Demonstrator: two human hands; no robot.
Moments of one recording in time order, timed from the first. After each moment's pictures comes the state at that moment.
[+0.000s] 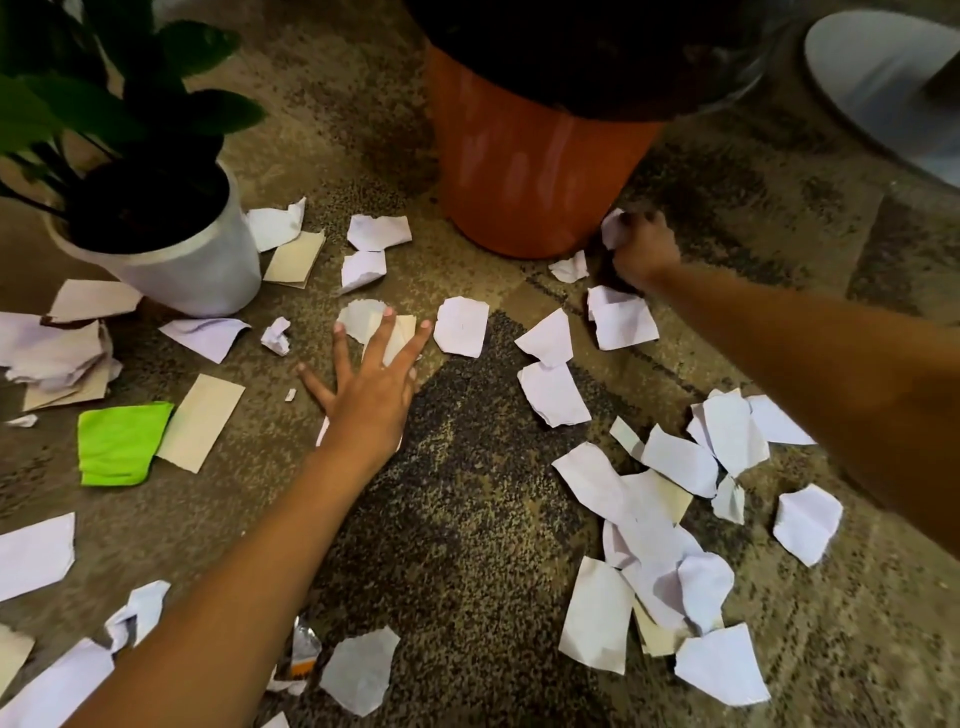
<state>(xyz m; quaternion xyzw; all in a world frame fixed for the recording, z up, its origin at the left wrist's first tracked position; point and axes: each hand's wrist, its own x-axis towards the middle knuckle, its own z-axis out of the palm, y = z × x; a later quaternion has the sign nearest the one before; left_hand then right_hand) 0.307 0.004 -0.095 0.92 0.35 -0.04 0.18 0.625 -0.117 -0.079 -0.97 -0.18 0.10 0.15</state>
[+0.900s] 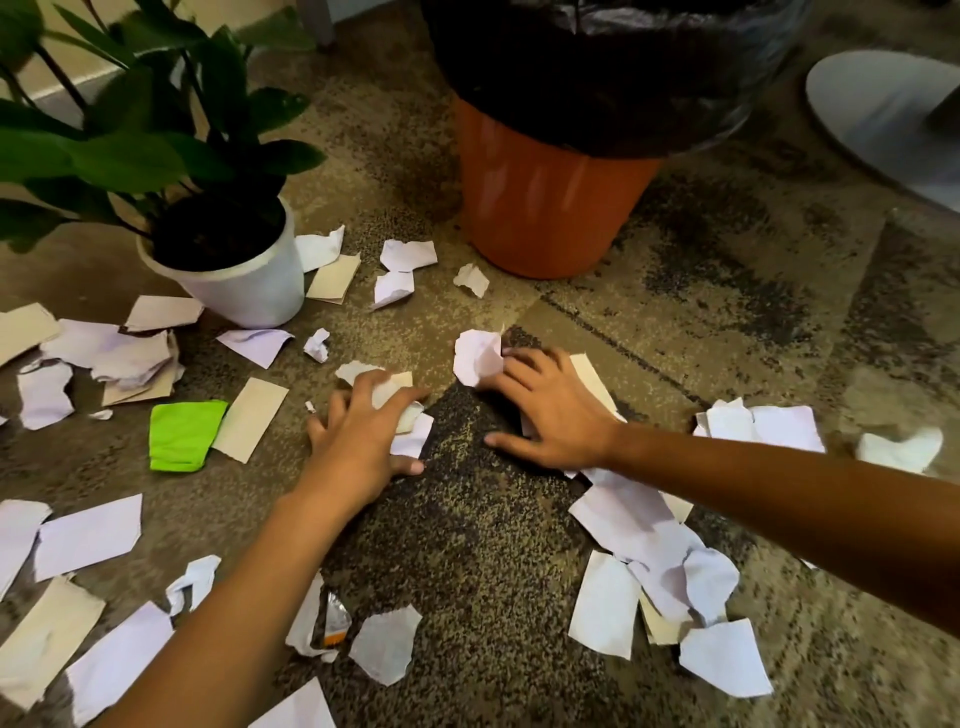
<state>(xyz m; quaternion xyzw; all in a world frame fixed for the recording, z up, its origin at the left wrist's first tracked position) 0.248 0.006 -0.073 0.92 0.32 -0.08 0.20 0.441 -0.148 -0.091 -0.75 -0.65 0.04 0.06</state>
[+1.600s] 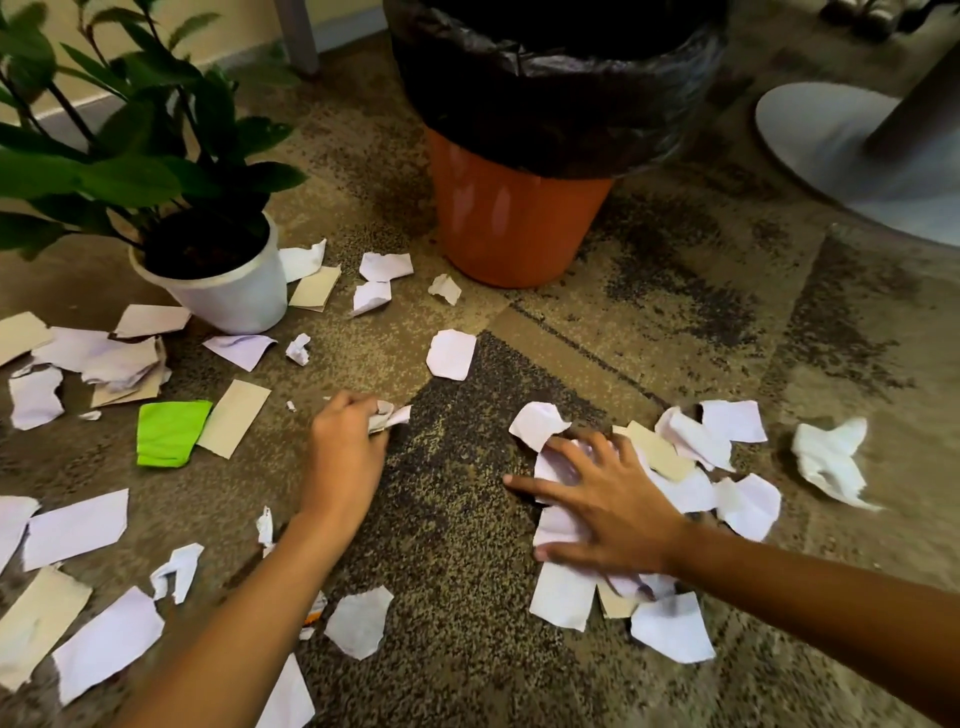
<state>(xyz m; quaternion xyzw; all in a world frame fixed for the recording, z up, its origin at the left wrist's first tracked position) 0.248 -0.034 -0.057 0.88 0.36 0.17 0.26 0.400 -0.273 -0.069 -0.79 -0.61 0.04 -0.06</state>
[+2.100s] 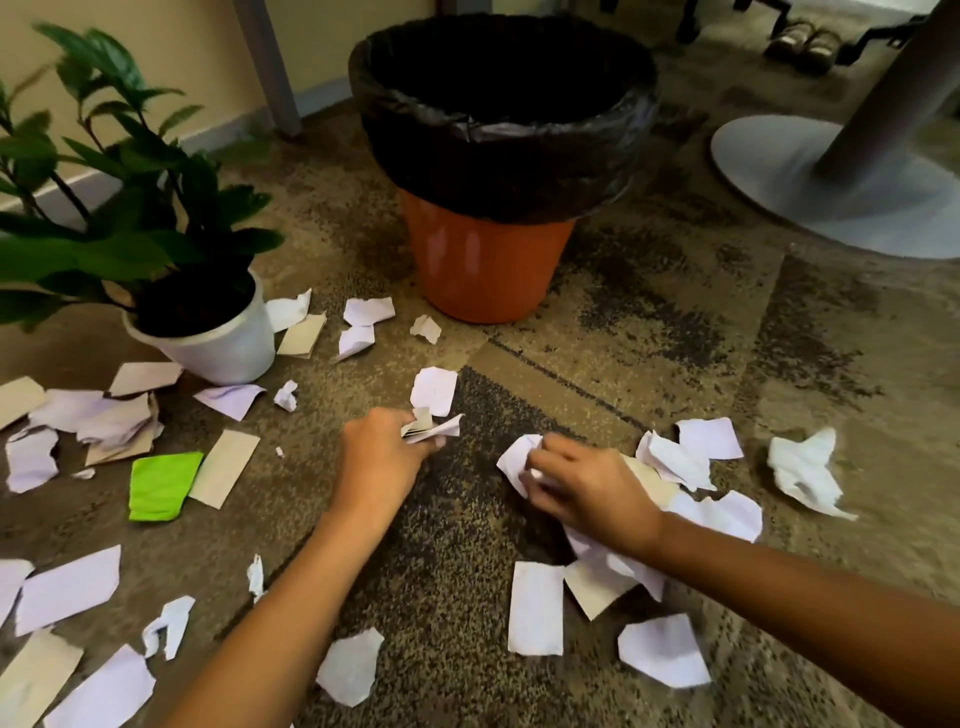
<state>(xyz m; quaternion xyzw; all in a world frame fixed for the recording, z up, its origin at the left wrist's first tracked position) 0.293 -0.057 -0.013 0.84 0.39 0.12 0.35 0.410 -0.250 -0.038 -0.78 -0.59 -0.06 0.20</state>
